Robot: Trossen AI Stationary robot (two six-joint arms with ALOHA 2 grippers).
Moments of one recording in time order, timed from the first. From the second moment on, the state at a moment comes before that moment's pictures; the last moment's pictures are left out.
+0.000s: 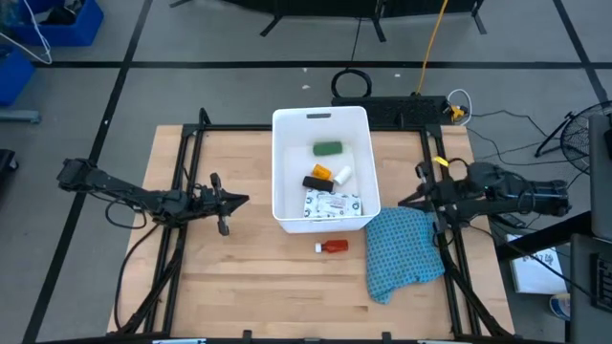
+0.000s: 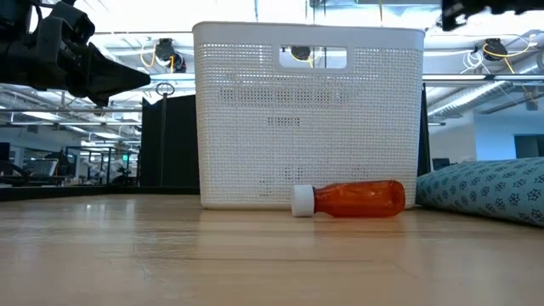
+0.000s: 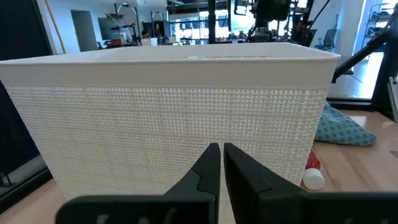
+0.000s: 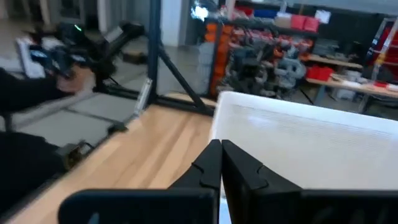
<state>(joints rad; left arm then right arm) -0.27 0.54 0.01 0.54 -0.50 0.02 0.03 0.33 0.52 -0.27 -0.18 -0.13</state>
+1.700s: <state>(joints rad) -0.52 1.78 1.41 -0.29 -0.78 -0.01 0.03 0.04 0.02 0.23 -0.34 -0.06</state>
